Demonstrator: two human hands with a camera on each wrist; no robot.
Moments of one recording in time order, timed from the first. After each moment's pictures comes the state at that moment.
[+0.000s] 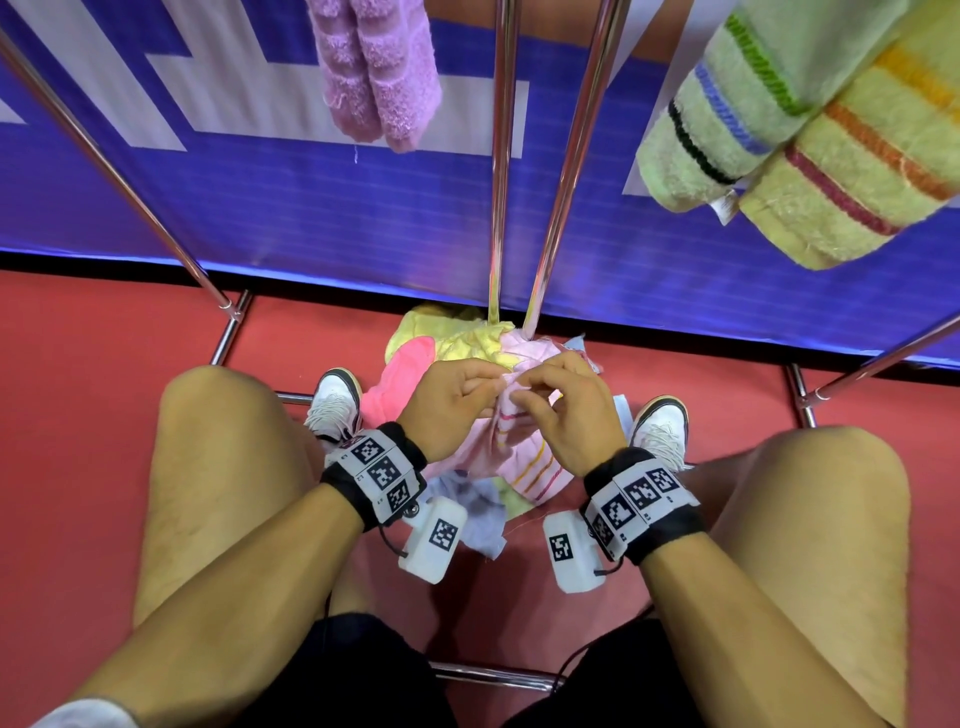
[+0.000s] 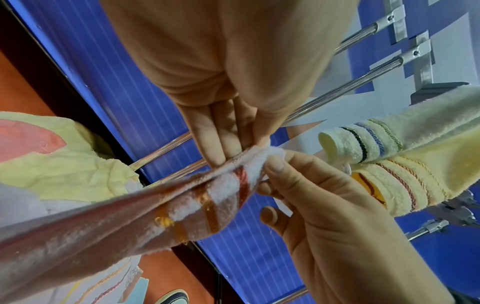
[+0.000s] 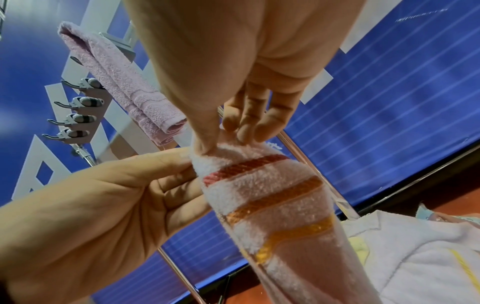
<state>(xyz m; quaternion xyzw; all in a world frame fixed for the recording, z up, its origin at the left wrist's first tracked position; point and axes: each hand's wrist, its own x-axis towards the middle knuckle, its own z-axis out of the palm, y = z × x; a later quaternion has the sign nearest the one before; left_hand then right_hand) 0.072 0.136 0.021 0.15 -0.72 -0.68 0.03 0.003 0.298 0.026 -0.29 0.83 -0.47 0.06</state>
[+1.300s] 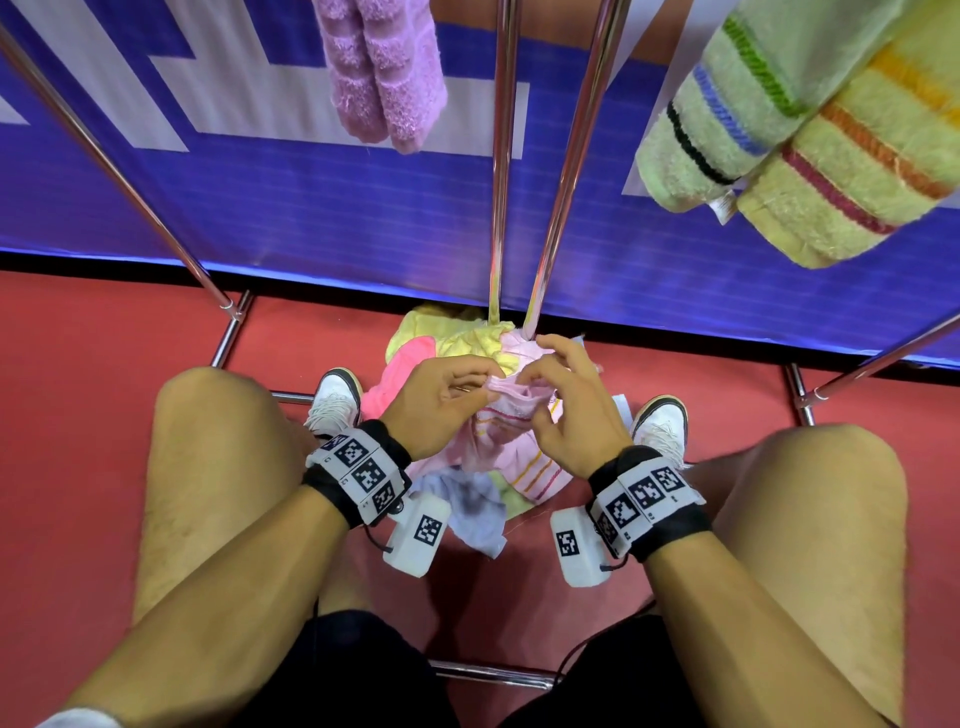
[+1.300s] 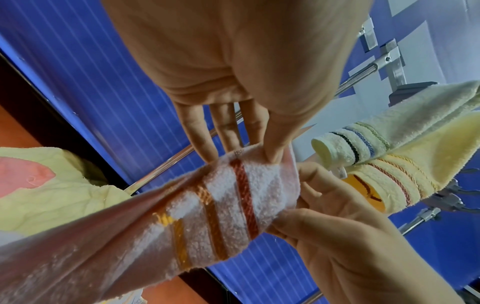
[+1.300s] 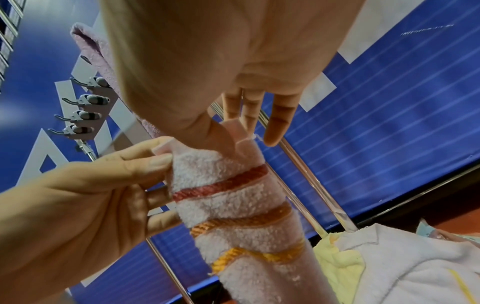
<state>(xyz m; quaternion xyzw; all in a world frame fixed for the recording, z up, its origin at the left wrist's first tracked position) 0.078 0.120 0.025 0.04 -0.77 -0.63 0.05 0.000 0.308 0.024 -0.39 0.83 -0.40 0.04</state>
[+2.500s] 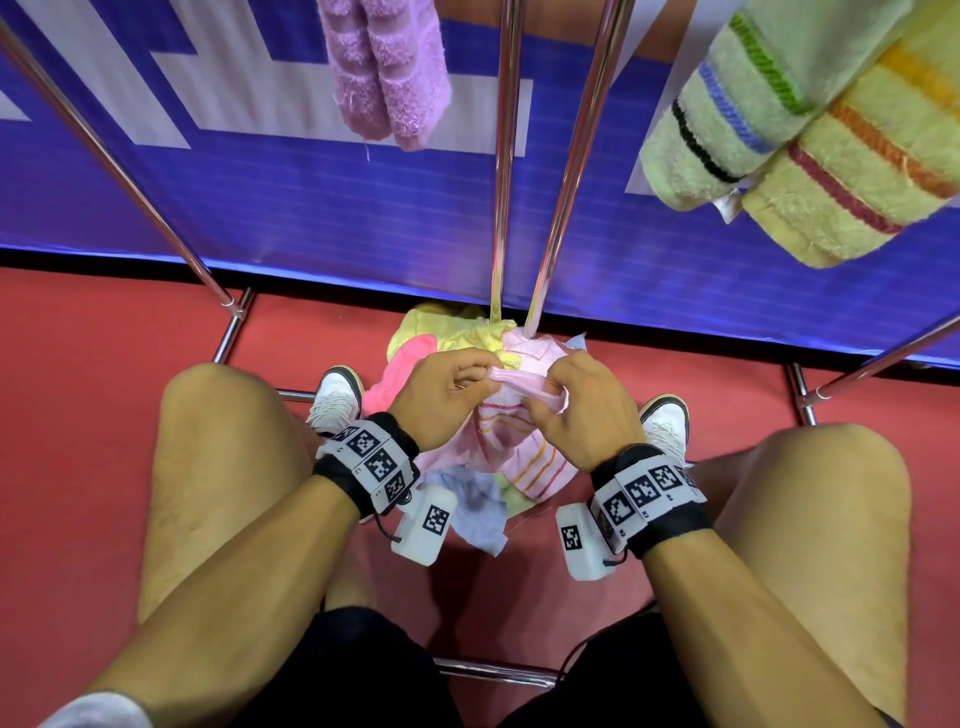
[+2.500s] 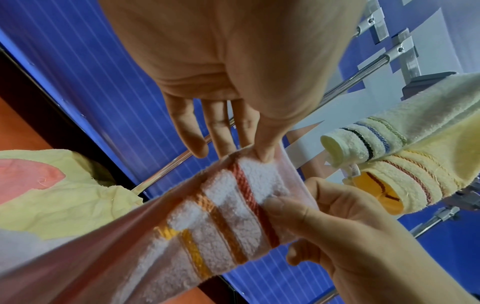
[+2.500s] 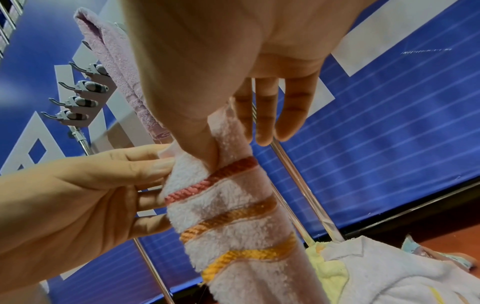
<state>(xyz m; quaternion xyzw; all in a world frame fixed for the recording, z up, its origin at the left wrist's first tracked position) 0.068 0.115 0.012 0.06 -0.80 -0.60 0.06 -0.002 0.309 0.030 -0.32 0.90 -0.29 0.03</state>
